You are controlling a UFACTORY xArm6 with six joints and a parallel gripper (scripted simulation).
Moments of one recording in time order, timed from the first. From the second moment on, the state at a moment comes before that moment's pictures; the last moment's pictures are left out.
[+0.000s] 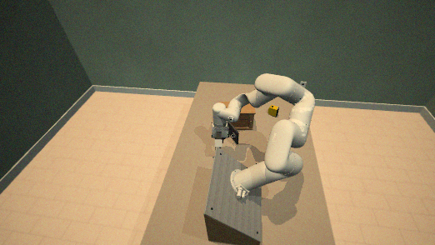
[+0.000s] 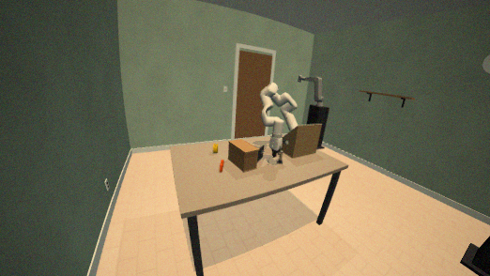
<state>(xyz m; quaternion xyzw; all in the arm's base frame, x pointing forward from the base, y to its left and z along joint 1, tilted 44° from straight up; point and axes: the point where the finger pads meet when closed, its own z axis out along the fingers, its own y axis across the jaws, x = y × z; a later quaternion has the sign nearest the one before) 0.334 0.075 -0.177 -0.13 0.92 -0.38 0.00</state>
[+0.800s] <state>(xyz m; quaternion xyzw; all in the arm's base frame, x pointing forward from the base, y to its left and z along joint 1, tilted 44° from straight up) 0.336 0.080 -0.172 -0.13 0.92 -0.38 0.00</state>
